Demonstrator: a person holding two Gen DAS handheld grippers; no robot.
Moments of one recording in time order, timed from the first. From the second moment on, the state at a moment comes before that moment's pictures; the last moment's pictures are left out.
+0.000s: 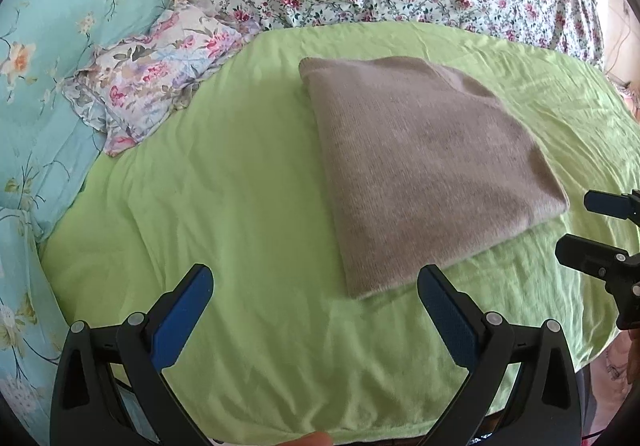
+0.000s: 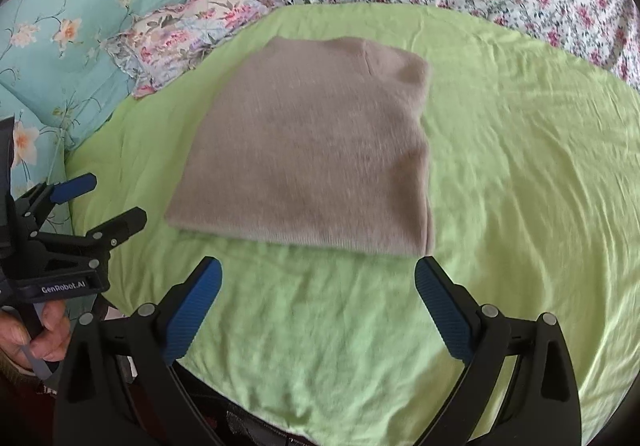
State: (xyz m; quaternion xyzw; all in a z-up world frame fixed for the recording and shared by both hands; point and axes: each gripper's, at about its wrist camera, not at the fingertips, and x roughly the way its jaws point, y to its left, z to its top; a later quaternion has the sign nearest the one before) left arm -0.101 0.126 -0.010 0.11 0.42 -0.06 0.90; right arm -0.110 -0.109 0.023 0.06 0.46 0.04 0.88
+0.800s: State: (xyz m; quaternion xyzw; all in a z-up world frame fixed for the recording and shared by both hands) left arm -0.074 0.114 -0.012 0.10 0.43 -0.05 0.90; right arm -0.068 -0.114 0.021 0.06 0.47 0.04 0.88
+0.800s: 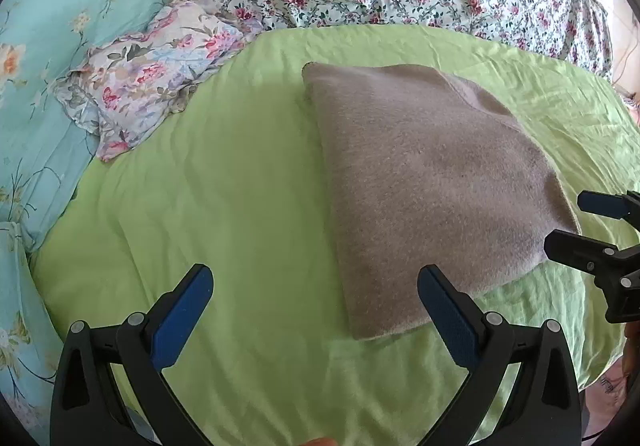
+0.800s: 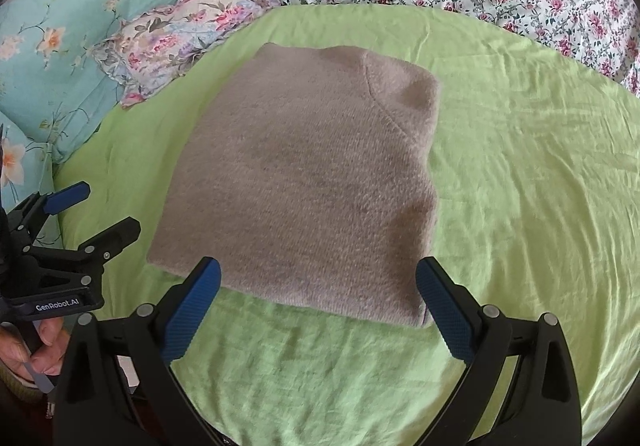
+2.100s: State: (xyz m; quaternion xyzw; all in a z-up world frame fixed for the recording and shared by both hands) left arm -0.069 0.100 -0.009 0.11 0.42 -0.05 0.90; right arm -0.070 -0.128 0.024 0.06 0.47 0.02 0.88
